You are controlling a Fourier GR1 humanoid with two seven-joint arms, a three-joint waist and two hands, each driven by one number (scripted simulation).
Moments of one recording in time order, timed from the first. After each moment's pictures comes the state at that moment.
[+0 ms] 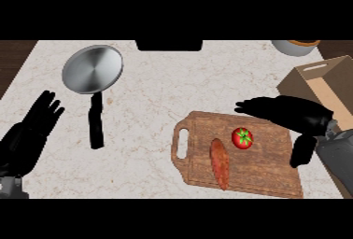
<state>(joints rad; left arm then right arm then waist) 0.00 0.40 0.04 -1.64 0.39 0.06 0.21 -0.45 -0.64 0.36 -1.48 0.63 0.68 -0.26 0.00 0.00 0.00</state>
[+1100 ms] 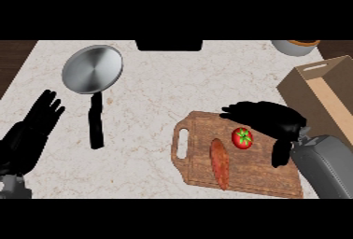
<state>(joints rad) -0.02 0.31 0.12 -1.64 0.31 -0.02 0.25 -0.41 -0.45 0.32 -1.47 0.92 0.68 -0.32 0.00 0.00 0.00</state>
